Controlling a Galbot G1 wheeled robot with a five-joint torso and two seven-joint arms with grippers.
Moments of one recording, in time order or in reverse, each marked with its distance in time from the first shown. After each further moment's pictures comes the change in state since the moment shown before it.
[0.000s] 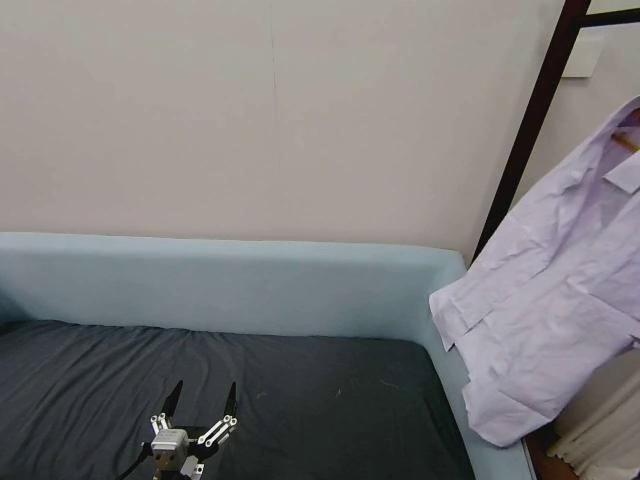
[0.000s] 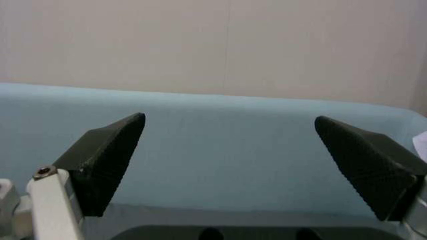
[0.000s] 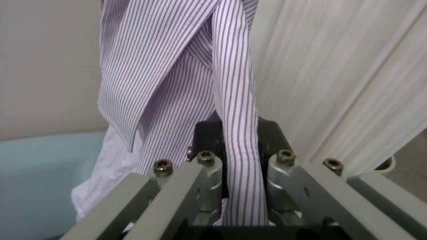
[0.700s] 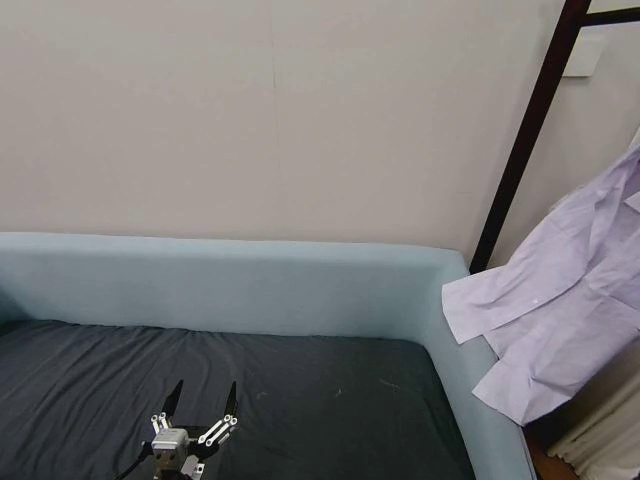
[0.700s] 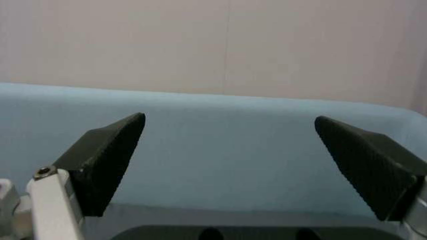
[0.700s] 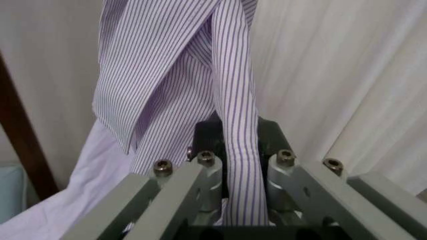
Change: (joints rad) left arm -0.001 0.001 0.001 -0.001 -0.002 0.002 0.000; right arm -0.009 0.288 -0.126 -0.462 -0.629 0.174 -0.419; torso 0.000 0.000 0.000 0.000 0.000
